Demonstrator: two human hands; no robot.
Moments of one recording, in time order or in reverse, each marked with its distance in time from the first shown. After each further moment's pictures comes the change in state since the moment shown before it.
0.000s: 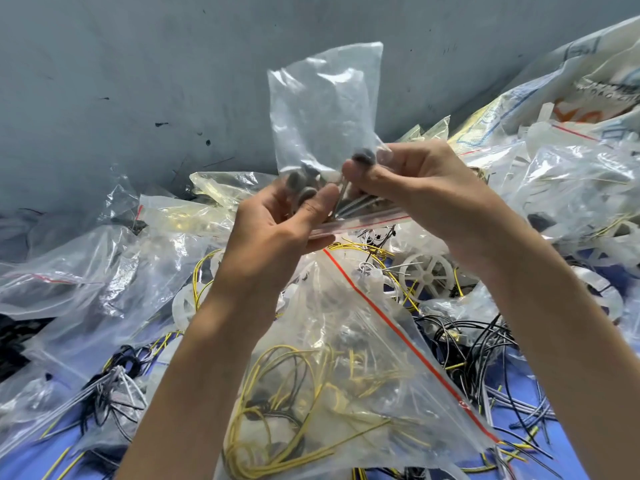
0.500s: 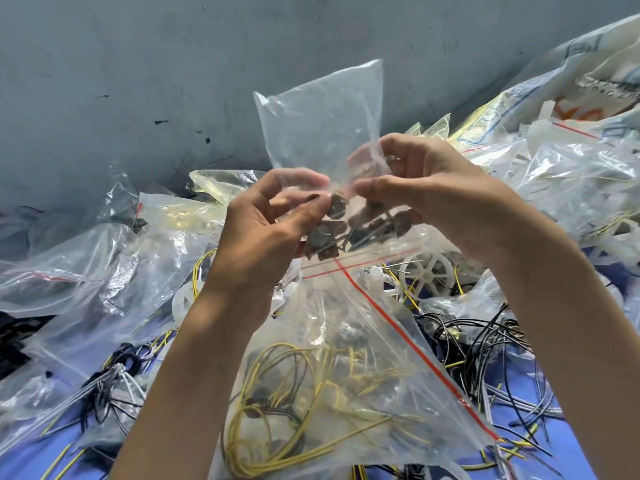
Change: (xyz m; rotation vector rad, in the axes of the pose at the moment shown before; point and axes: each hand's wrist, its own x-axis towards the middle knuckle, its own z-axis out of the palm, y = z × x) left_hand 0.001 -0.001 -0.007 -0.019 0.000 0.009; right_hand 0.002 0.003 -0.011 0.065 -0.069 0.093
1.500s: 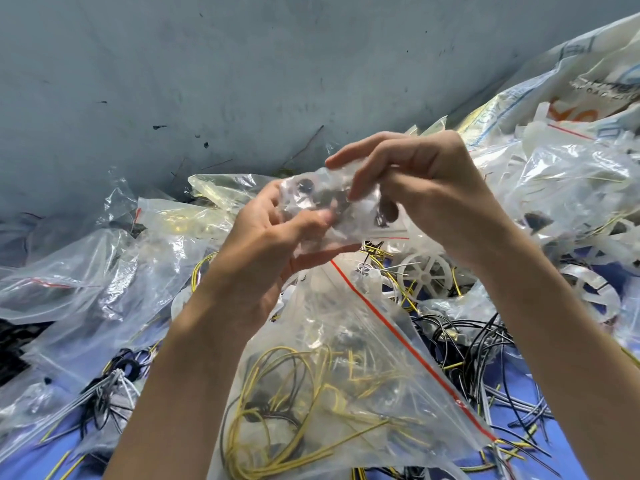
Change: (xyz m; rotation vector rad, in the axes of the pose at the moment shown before) left_hand 0.001 0.003 0.000 -0.111 -0.122 -0.133; right_hand -0.002 -0.002 0.010 -0.131 0.093 -0.320
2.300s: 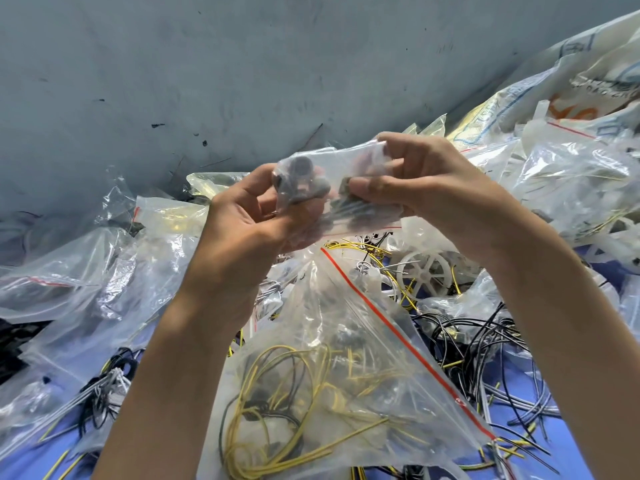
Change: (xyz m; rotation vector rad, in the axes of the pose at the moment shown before) left_hand -0.002 0.004 -0.006 0.112 0.085 0.166; right_hand 0.001 0.003 -0.012 0.229 -0.150 0.233
